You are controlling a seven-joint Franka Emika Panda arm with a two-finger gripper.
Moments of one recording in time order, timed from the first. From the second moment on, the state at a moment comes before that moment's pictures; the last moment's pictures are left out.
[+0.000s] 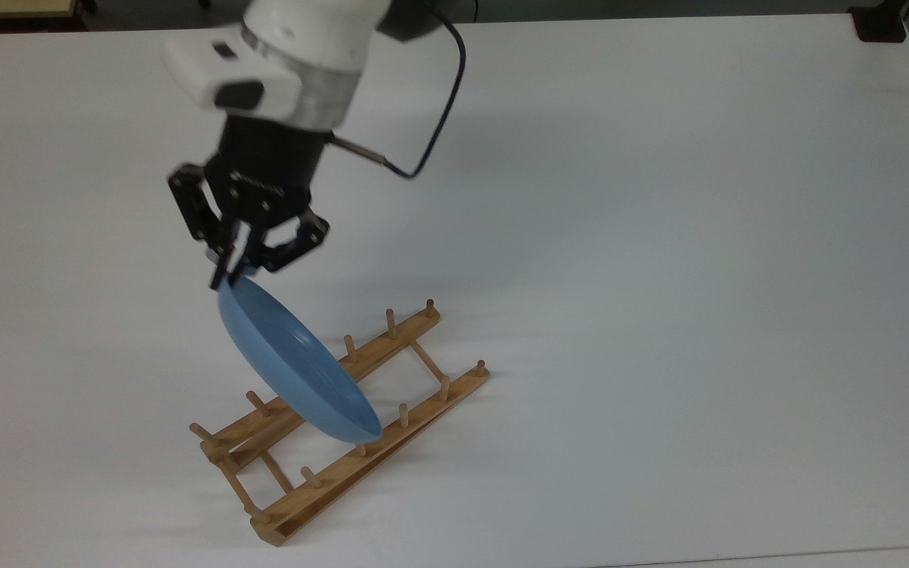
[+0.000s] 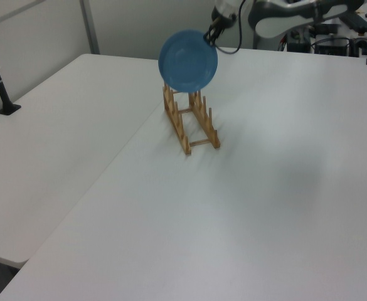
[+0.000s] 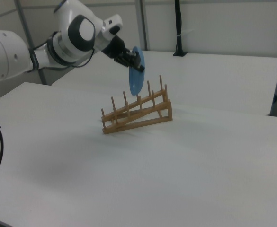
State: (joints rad) arm 0.02 0.38 -0.03 -1.40 -0.54 2.30 0.44
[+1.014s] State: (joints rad) arm 0.02 0.34 -0.02 -1.41 0.03 1.83 0.09
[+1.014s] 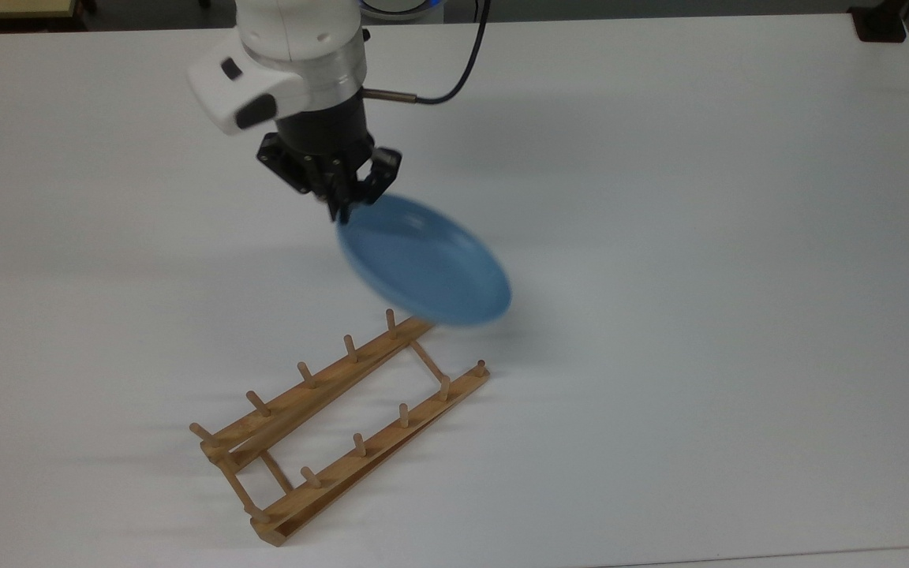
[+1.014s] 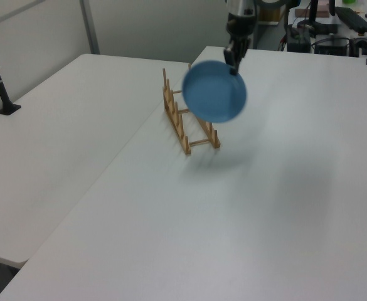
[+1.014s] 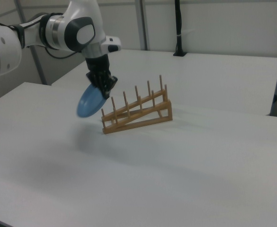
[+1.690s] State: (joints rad) arm 0.04 0.36 -0.02 -1.54 0.03 1.57 -0.53
